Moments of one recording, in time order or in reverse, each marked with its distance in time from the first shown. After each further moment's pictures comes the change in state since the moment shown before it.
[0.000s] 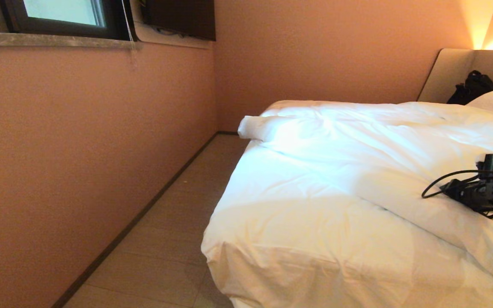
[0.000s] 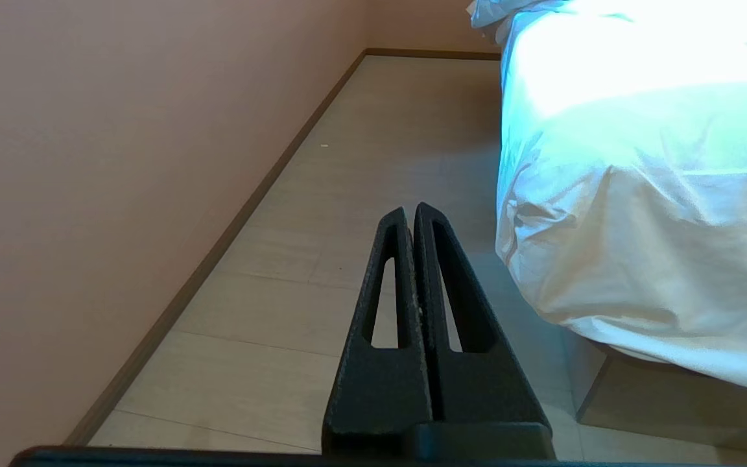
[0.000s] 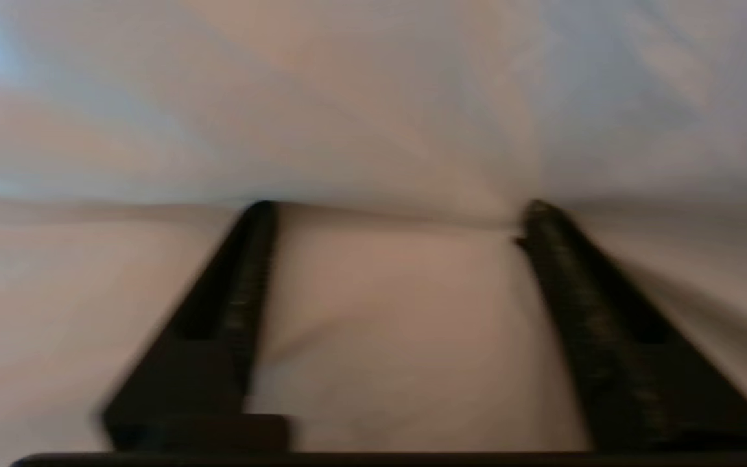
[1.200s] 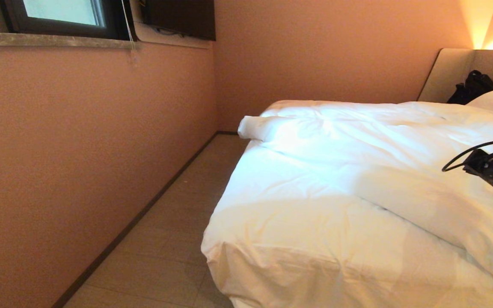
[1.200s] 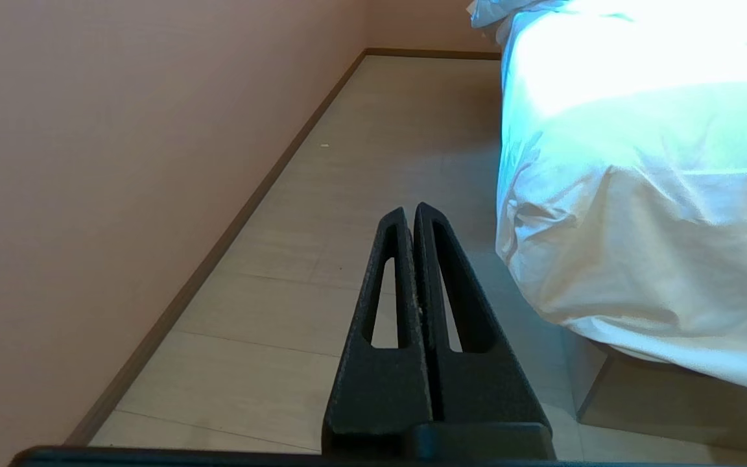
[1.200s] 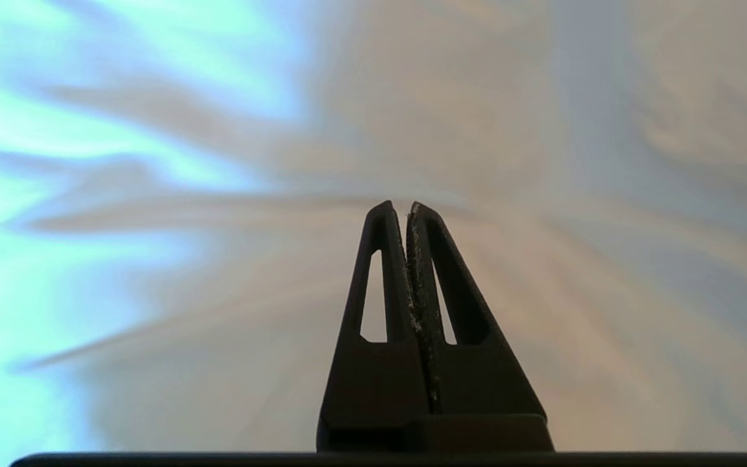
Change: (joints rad) left arm 0.000 0.000 0.000 0.000 0.000 0.000; right arm -0.009 -0.266 0.019 0.120 0.164 0.098
